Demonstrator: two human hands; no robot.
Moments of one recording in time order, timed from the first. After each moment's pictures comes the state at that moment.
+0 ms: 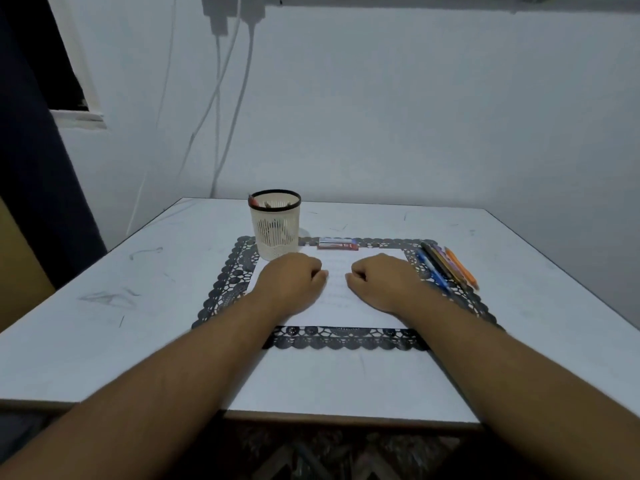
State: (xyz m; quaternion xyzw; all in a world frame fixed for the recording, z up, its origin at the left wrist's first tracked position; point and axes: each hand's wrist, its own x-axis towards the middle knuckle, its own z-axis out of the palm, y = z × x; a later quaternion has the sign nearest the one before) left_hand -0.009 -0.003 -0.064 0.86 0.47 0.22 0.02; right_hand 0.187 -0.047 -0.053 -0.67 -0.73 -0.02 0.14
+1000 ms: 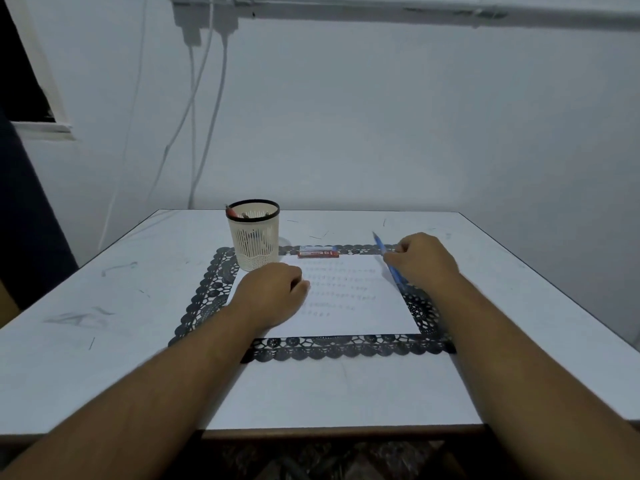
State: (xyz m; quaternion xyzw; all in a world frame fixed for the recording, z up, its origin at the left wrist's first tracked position) left_hand -0.010 -0.013 -0.065 0.86 0.47 0.21 0.04; right_hand 0.263 -0.061 -0.025 -0.80 -0.53 0.07 0.28
